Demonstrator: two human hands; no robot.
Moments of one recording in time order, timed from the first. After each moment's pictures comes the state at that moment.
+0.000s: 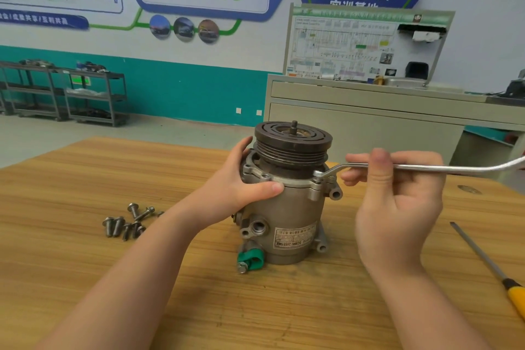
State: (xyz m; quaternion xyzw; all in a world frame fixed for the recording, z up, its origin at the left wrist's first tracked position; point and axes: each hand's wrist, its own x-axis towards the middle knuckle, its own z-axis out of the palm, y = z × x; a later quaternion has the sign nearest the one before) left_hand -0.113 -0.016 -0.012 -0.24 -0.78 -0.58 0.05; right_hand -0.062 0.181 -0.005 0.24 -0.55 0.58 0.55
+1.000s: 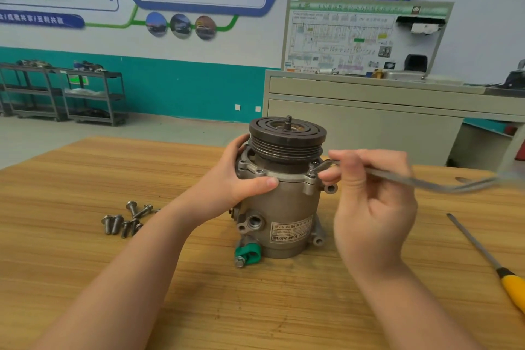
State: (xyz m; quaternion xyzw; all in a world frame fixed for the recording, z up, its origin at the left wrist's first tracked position) left_hand -0.111 -0.014 -0.012 -0.24 -0.77 -0.59 0.06; right_hand -0.057 0.172 -0.010 0.31 -0.58 0.50 0.57
